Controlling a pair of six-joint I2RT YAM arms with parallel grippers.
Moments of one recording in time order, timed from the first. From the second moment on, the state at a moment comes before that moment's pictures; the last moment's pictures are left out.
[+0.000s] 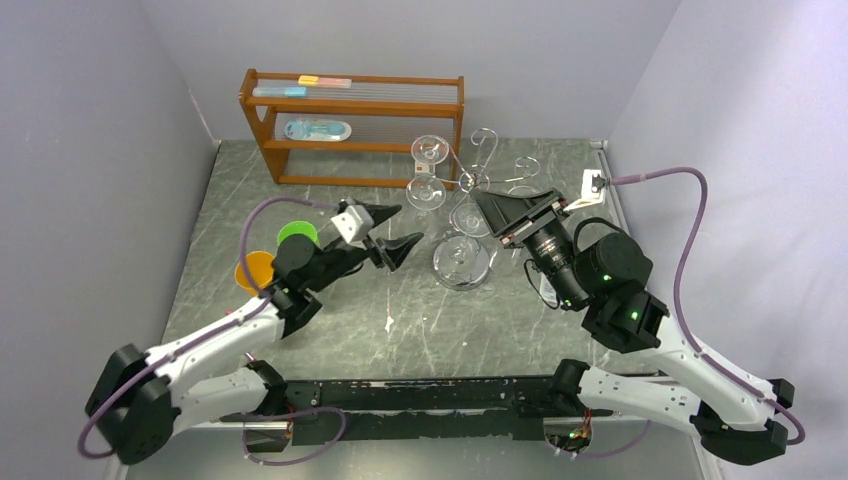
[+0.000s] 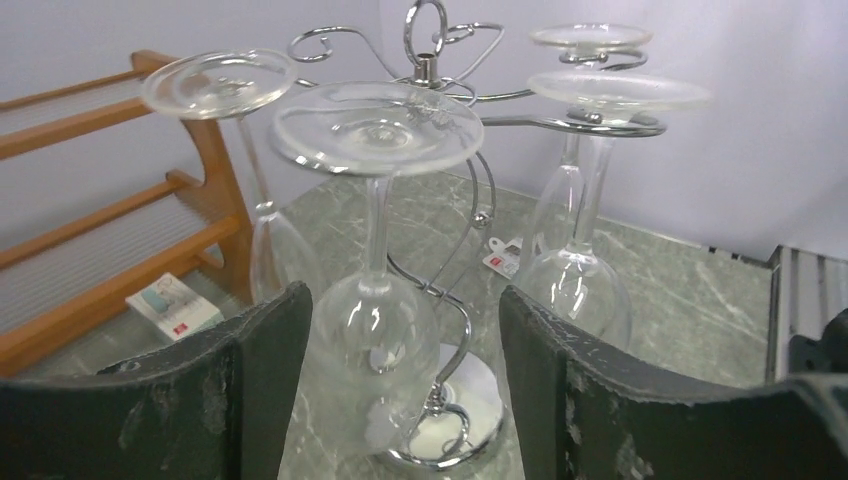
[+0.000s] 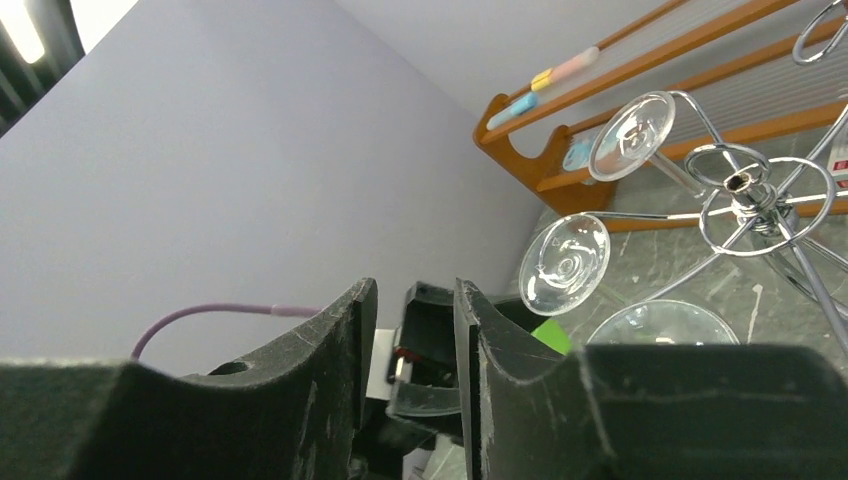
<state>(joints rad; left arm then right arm) -0.74 1.10 0.61 0.73 0.26 -0.01 1.00 0.77 1.05 -0.03 0.46 0.78</state>
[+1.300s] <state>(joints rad) -0.41 1.16 0.89 -0.51 -0.37 -0.35 1.00 0.63 1.07 -0.22 0.55 0.79</state>
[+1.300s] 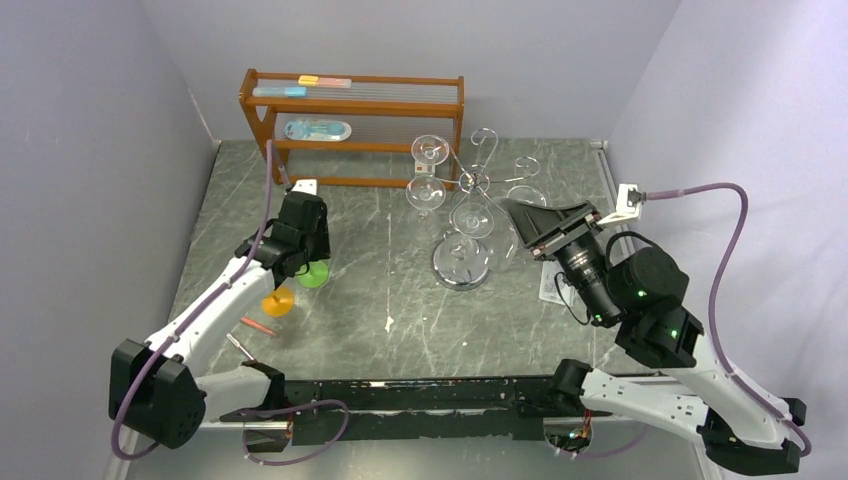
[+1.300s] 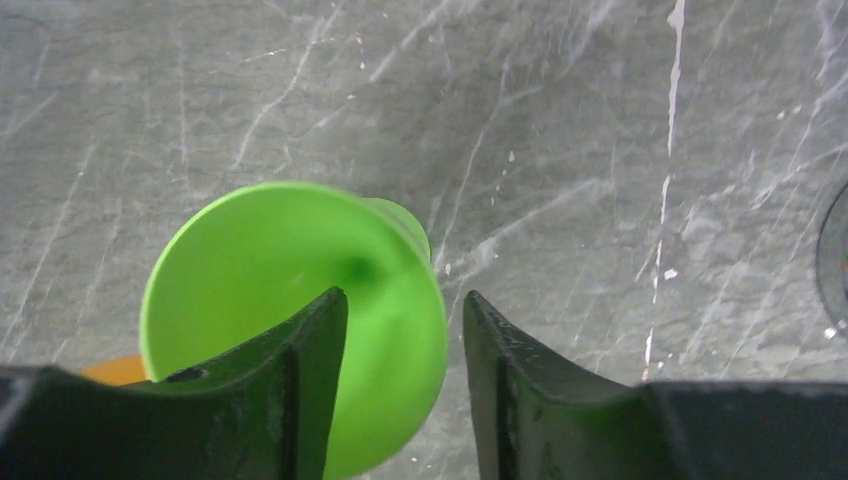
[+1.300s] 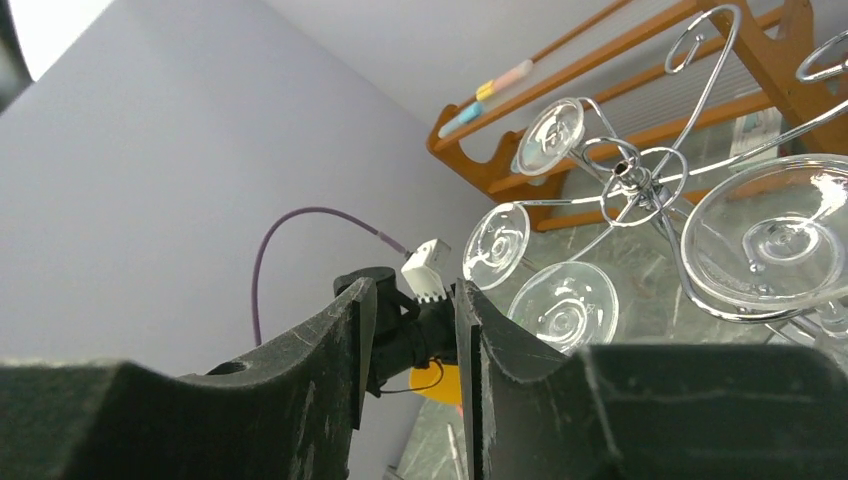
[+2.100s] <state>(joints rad) -0.40 1.10 1.21 -0.65 -0.21 -0.30 1.00 0.68 1.08 -0.14 0.59 0.64</state>
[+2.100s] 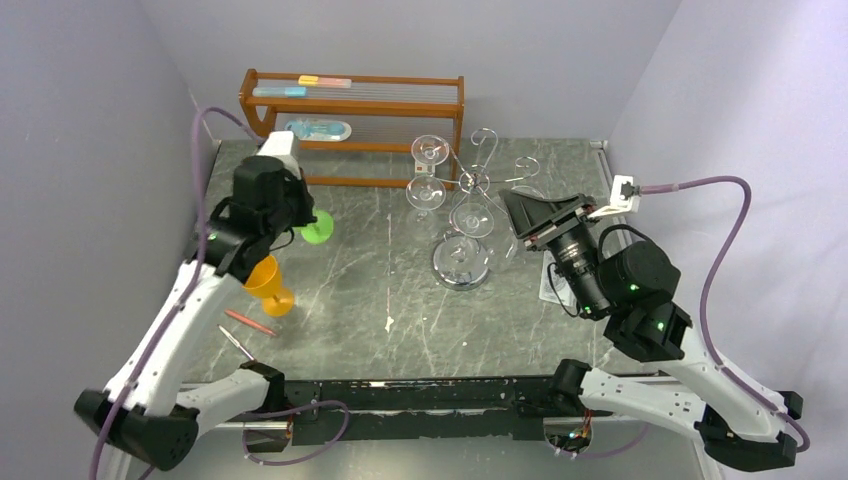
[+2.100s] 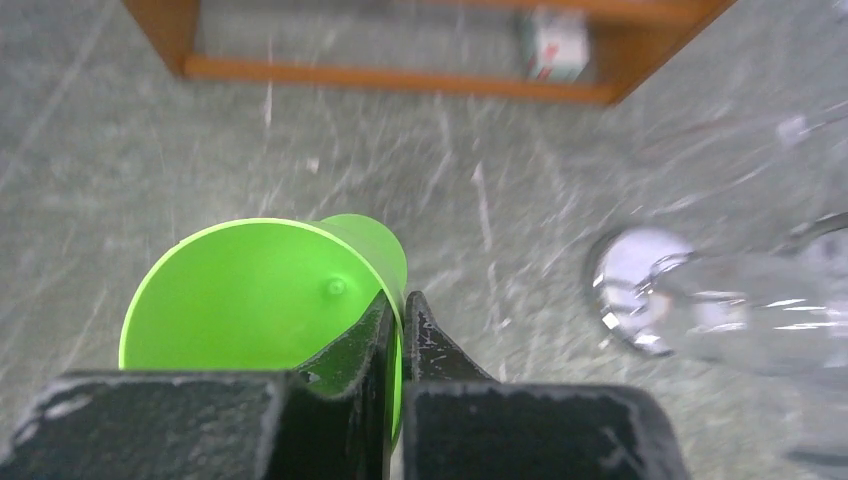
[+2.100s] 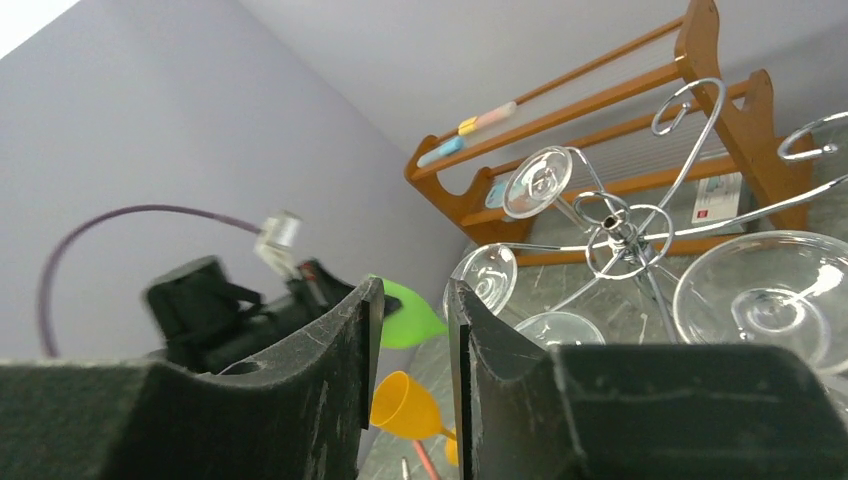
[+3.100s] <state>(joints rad) -0.39 0.67 1.11 0.32 0.11 -0.89 1.00 1.08 1.40 0.12 0.14 0.68</state>
